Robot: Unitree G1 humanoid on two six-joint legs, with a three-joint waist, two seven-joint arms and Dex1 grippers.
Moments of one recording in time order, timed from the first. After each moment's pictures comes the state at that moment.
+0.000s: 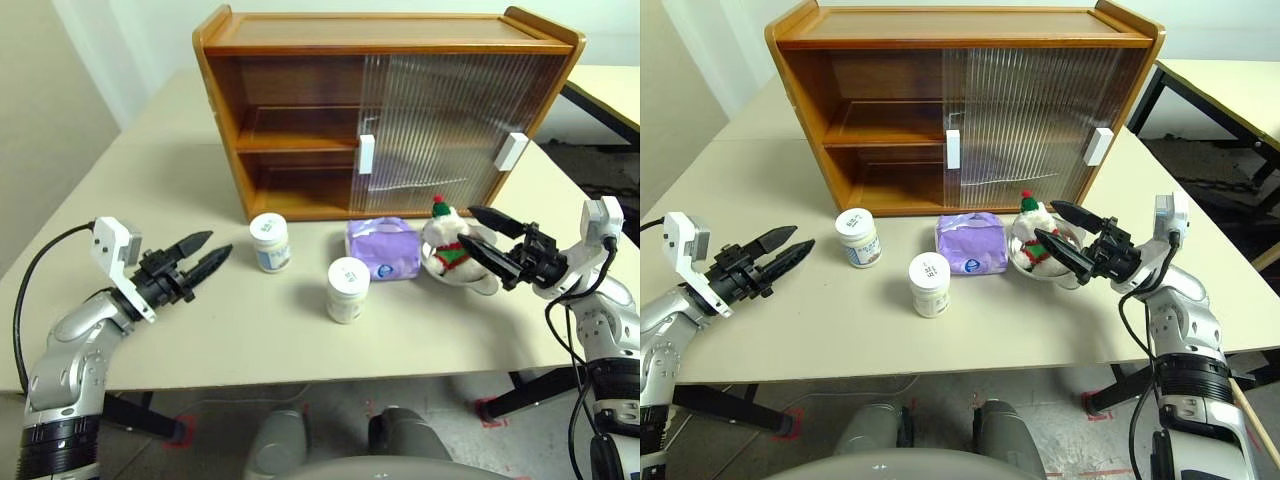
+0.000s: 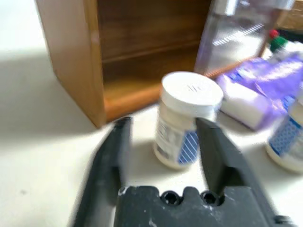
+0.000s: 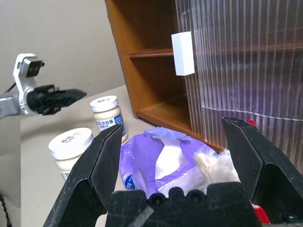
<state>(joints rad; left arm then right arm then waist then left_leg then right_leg) 0.04 0.57 0.33 -0.07 -0.52 0.26 -0.91 -0.23 -0.49 -0.28 0.32 0.62 0.02 1.29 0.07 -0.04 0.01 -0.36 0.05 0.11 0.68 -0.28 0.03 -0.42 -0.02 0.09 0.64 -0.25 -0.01</state>
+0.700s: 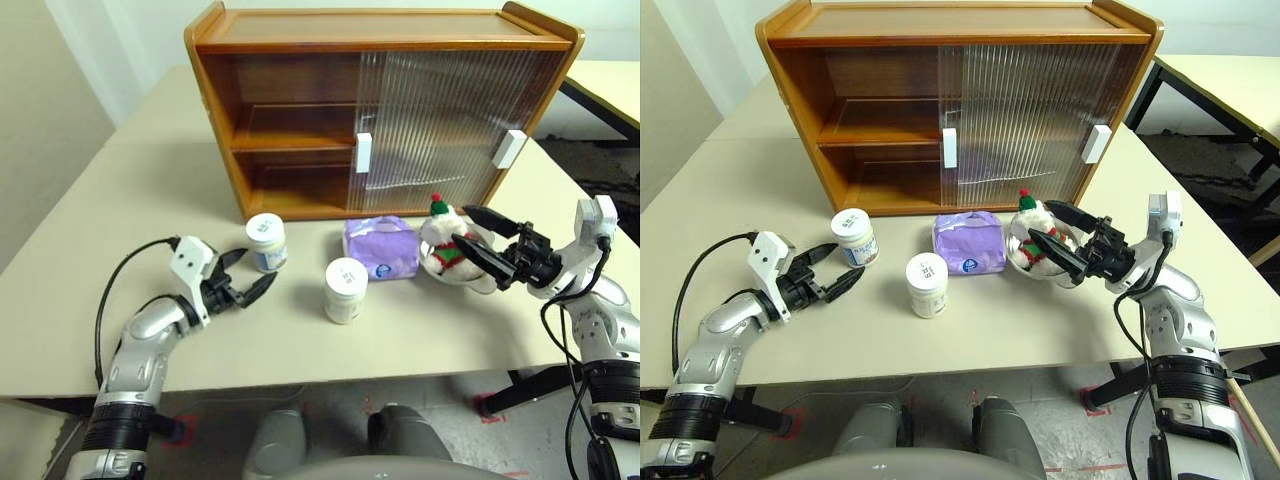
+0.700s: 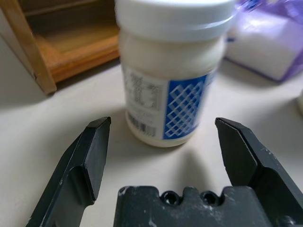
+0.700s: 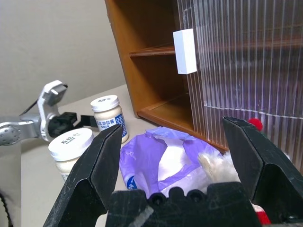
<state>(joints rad) -0.07 0.45 0.09 0.17 -0.26 0.08 -0.77 -0.21 -0.48 -0.26 0.25 0.62 0.04 1.25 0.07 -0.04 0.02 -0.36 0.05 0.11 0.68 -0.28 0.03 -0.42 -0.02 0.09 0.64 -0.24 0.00</state>
